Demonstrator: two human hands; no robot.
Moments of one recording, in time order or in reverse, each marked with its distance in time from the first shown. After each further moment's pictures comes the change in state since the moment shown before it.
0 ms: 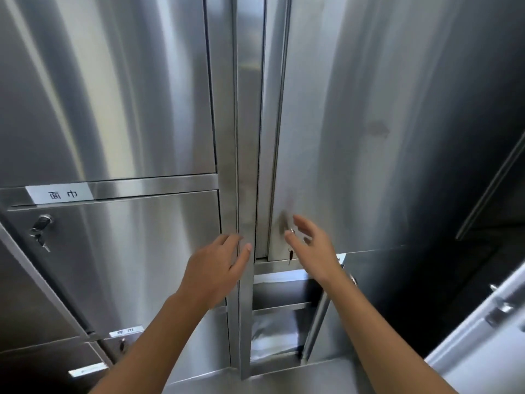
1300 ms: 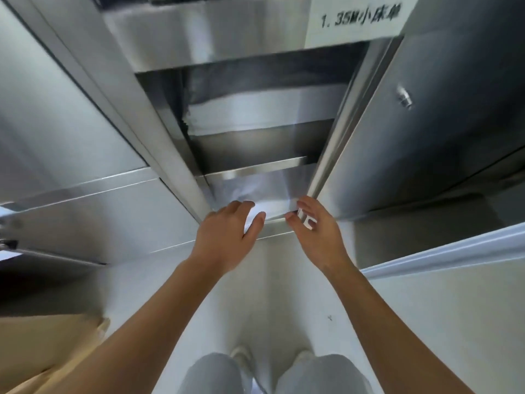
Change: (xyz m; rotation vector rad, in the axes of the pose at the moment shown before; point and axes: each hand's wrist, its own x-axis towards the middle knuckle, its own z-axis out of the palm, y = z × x) left_hand -0.121 -0.034 0.414 0.041 -0.512 -0.108; right_hand -0.083 0.446 0.070 0.011 -0.038 0.491
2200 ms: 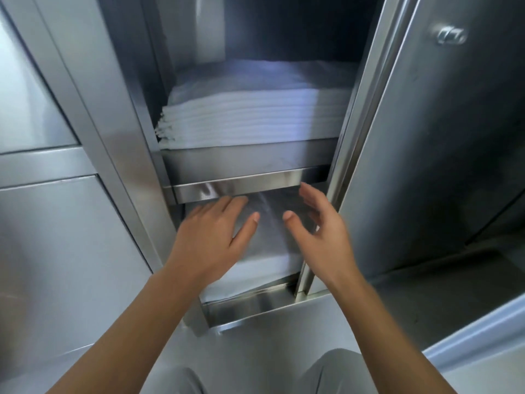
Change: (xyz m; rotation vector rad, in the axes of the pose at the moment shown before) left_hand 0.085 -0.066 0.119 0.078 0.410 0.213; right_hand 0.114 0.096 0.050 0.003 0.241 -0.616
